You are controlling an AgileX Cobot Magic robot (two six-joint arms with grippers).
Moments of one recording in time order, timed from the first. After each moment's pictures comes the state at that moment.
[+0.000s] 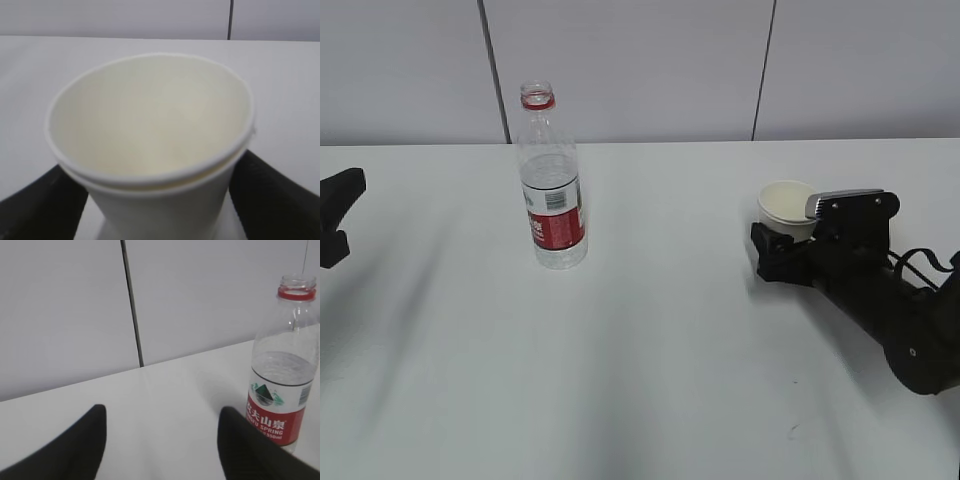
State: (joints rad) left arm 0.04 1.35 -0.31 0.44 -0.88 -0.14; right arm 0.14 2.21 -0.74 -0.04 -1.15 0.05
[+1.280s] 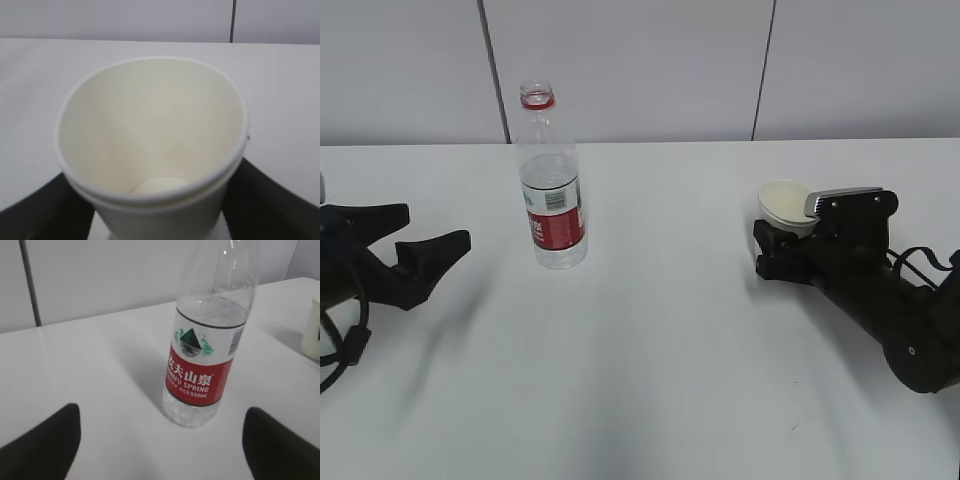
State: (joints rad) left arm 0.03 1.78 -0.40 0.70 -1.13 -0.26; right arm 0.14 2.21 -0.74 -0.04 -1.15 0.05
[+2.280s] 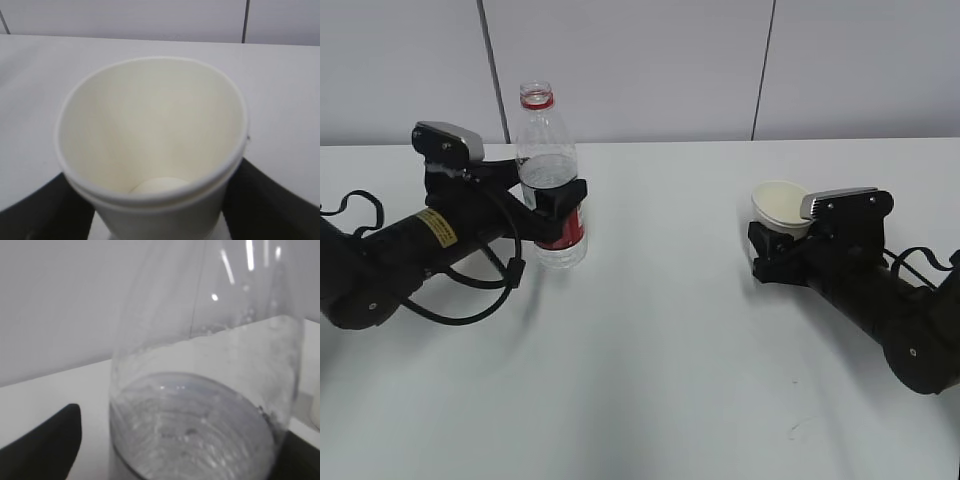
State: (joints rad) left arm -0.26 2.13 -0.87 0.48 -1.14 -0.25; right arm 0.14 2.21 -0.74 -0.08 -1.15 0.05
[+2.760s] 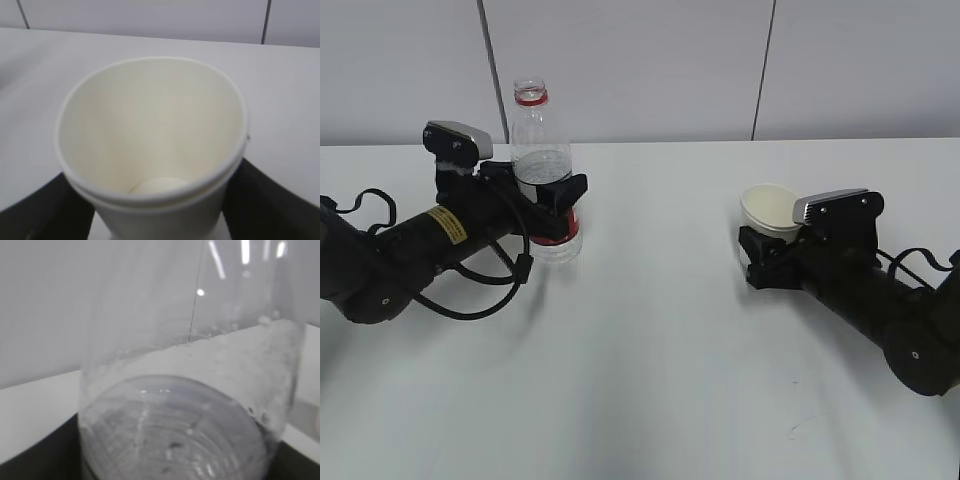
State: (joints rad) left arm -0.26 2.18 -0.95 0.48 -1.14 -0.27; right arm 0.14 2.21 -0.74 -0.14 -1.15 0.05
